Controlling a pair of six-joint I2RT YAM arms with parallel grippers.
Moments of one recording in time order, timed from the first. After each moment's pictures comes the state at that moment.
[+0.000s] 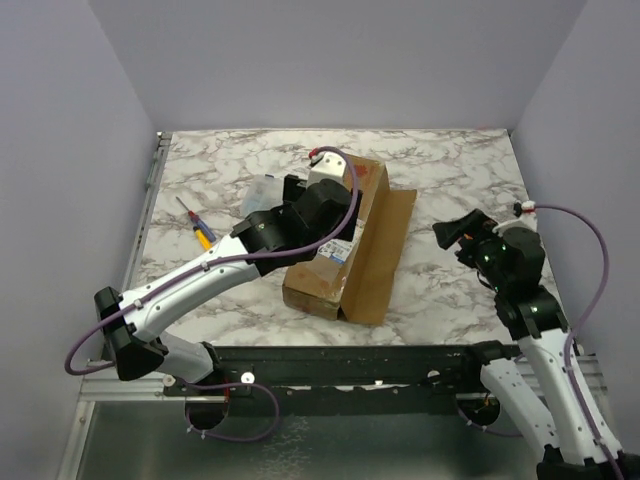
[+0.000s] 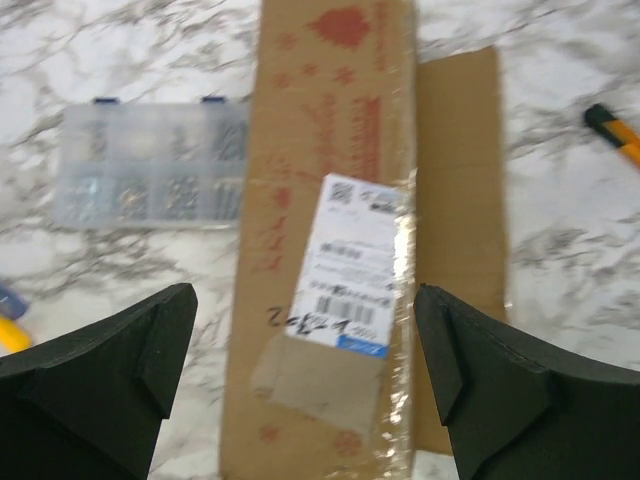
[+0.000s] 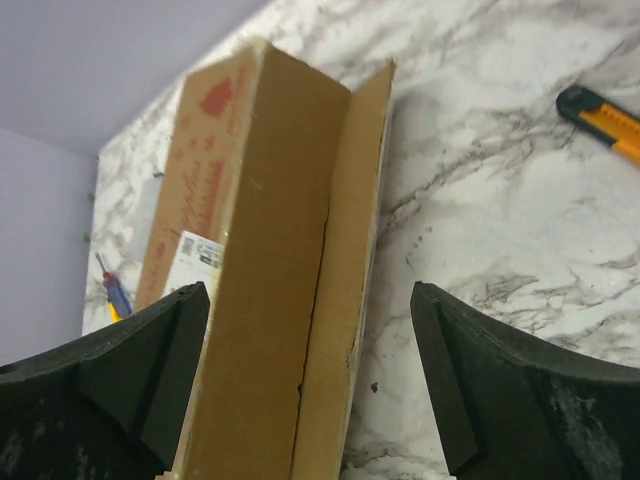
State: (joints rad) left arm -1.02 1.42 1.53 -0.67 -0.58 -0.40; right arm 0.19 0.55 0.71 -0.43 0.05 0.69
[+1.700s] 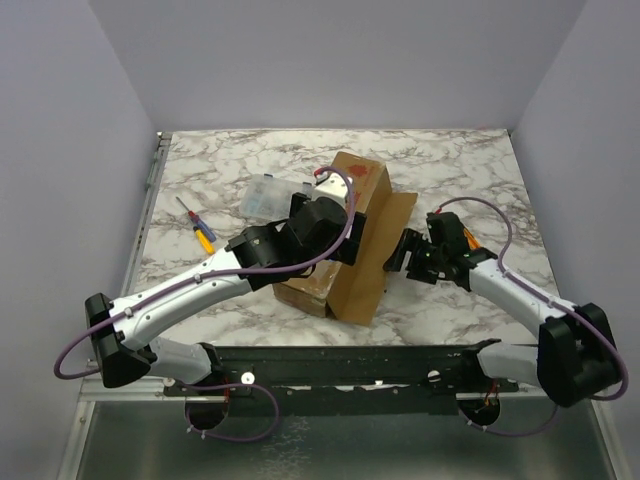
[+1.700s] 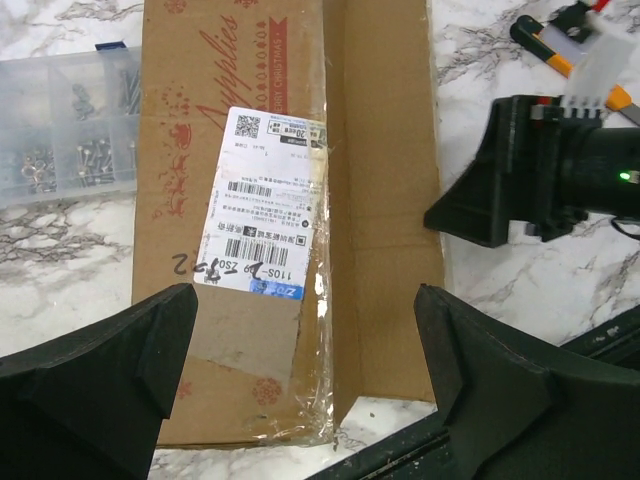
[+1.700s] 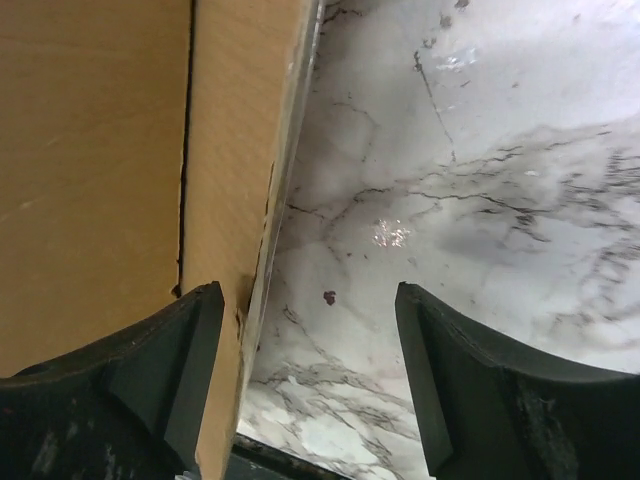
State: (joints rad) left arm -1.06 1.33 1.37 -0.67 -0.48 -0.42; right arm 0.37 1.18 0.64 -0.33 -0.16 0.65
